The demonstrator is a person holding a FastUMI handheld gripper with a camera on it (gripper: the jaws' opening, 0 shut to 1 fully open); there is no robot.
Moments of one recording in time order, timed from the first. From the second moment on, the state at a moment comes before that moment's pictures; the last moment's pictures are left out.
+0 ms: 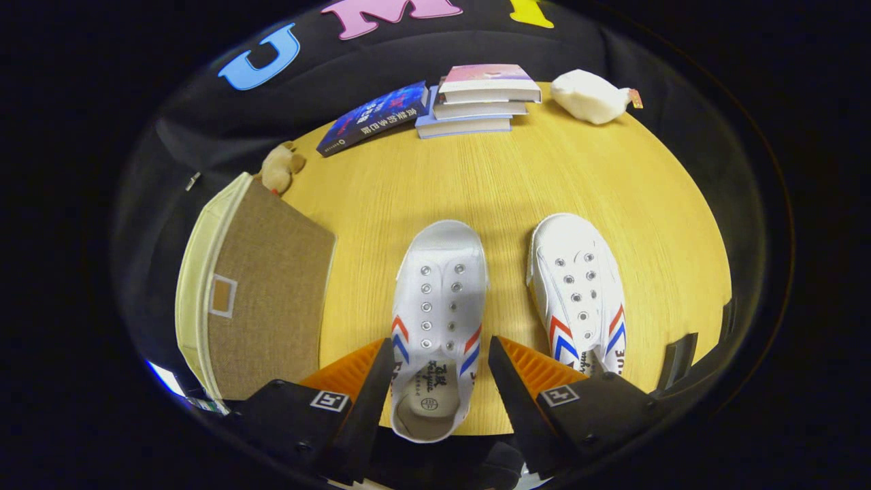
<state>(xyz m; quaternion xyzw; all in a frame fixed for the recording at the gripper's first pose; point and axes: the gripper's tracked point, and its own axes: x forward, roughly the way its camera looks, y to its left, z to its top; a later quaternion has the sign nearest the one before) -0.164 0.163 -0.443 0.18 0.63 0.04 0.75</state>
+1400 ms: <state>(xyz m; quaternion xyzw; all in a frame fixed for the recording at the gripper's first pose) -0.141 0.191 -0.338 0.29 0.60 0.07 0.74</state>
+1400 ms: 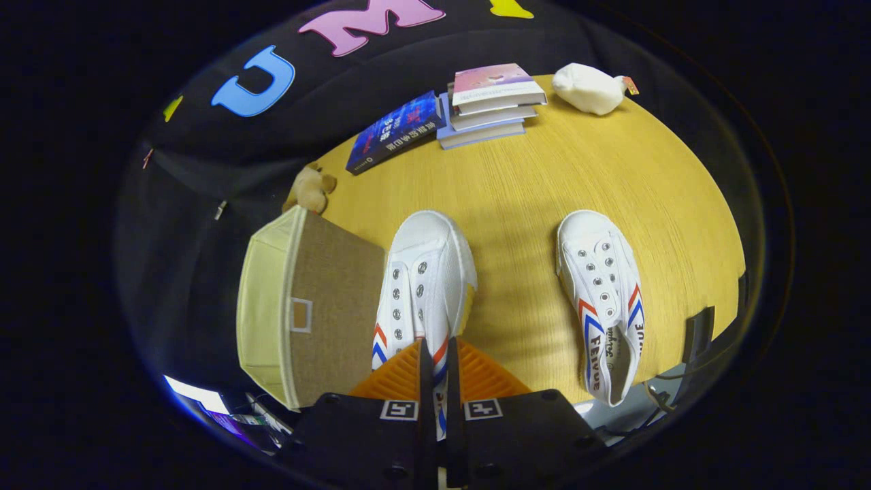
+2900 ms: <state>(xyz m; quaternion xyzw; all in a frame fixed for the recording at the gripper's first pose) -0.078 0.431 -0.296 0.37 0.63 0.14 0.66</state>
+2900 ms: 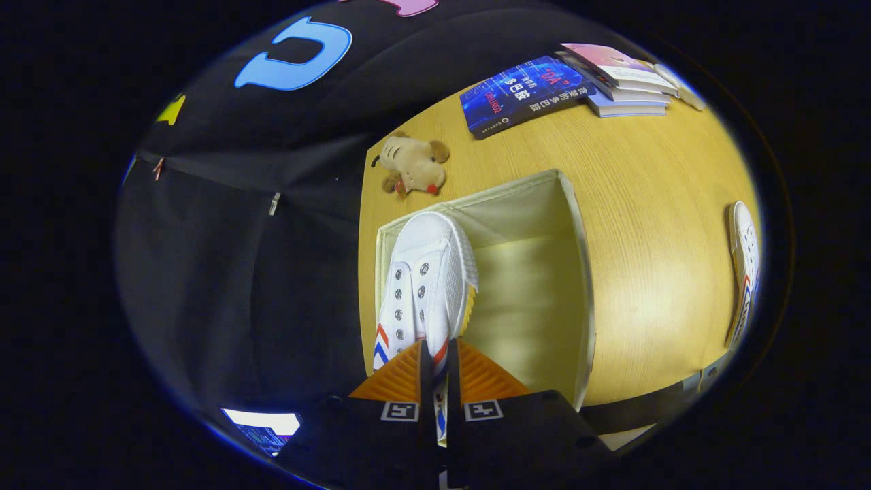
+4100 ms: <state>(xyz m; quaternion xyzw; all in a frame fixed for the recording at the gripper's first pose) -0.075 0.440 -0.268 0.41 0.60 0.20 0.65</state>
